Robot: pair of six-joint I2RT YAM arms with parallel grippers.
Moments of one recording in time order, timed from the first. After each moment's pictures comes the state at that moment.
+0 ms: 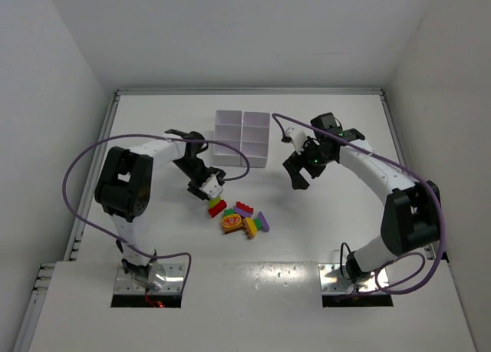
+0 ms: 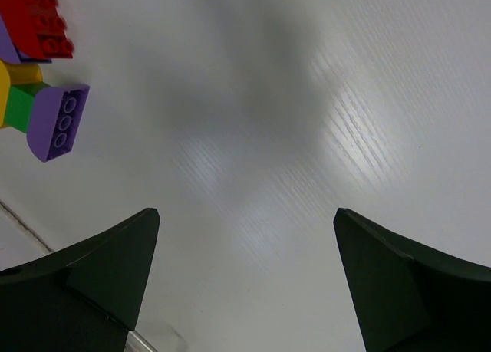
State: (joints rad) left arm -0.31 1.85 1.21 -1.01 0.67 2.02; right arm 0.30 1.54 1.11 -0.73 -0.36 -0.50
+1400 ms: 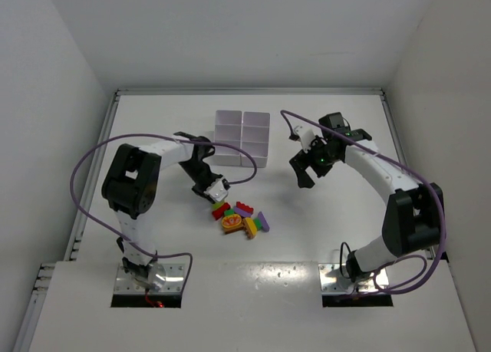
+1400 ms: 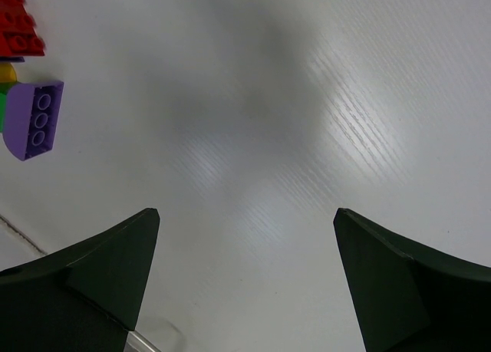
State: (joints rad) left arm -0.37 1.91 1.22 -1.04 0.65 2.00; right arm 0.24 1.53 1.09 -0.73 -0.34 -0.50
